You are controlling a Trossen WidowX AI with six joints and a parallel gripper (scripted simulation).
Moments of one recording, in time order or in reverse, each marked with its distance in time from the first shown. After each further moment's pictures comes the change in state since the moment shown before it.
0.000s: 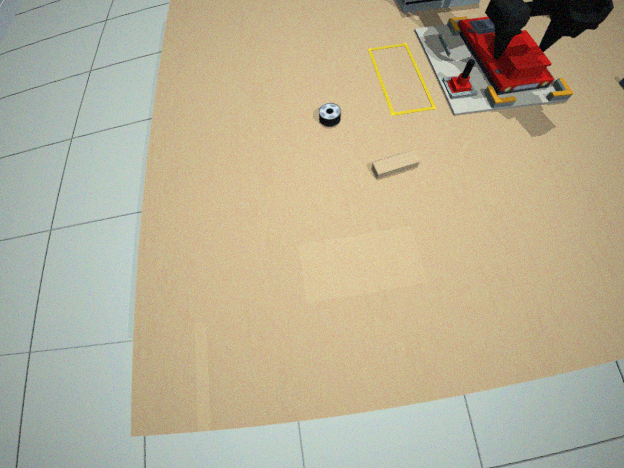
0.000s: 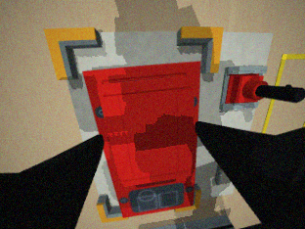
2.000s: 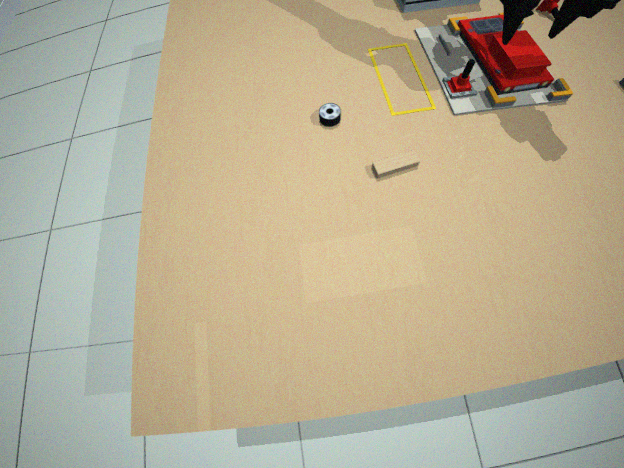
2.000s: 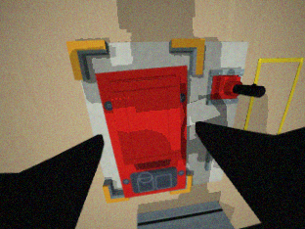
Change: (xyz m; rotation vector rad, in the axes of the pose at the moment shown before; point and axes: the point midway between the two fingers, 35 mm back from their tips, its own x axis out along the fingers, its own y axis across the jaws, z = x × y) arm -0.030 0.000 0.001 0.000 -0.001 0.000
